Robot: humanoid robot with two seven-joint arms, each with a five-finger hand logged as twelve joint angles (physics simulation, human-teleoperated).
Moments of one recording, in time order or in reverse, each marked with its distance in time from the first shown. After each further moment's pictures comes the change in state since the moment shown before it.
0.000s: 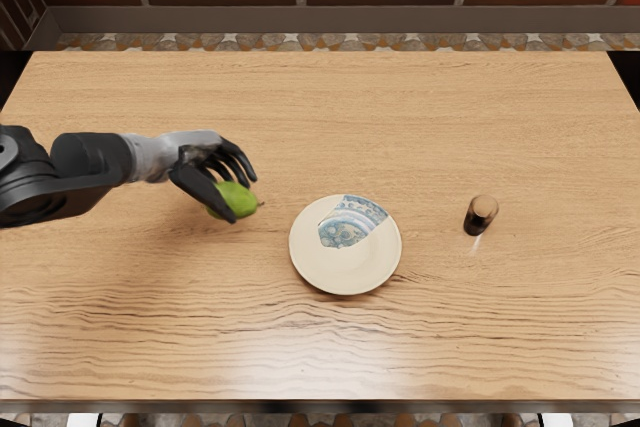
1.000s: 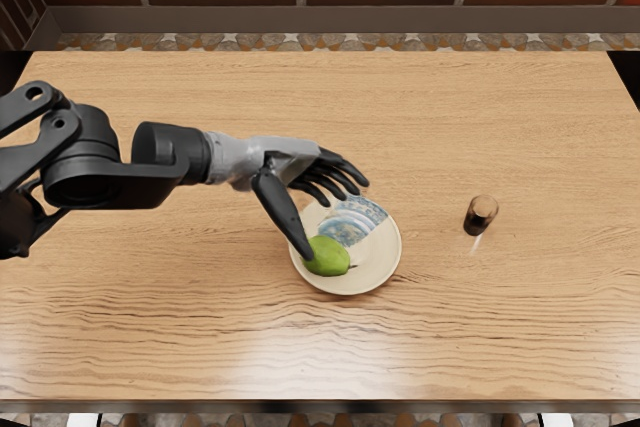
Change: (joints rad) left arm -0.082 -0.188 -0.002 0.013 -0.155 -0.142 0.000; right arm 0.000 0.000 0.000 -0.002 0.000 0.000 0.000
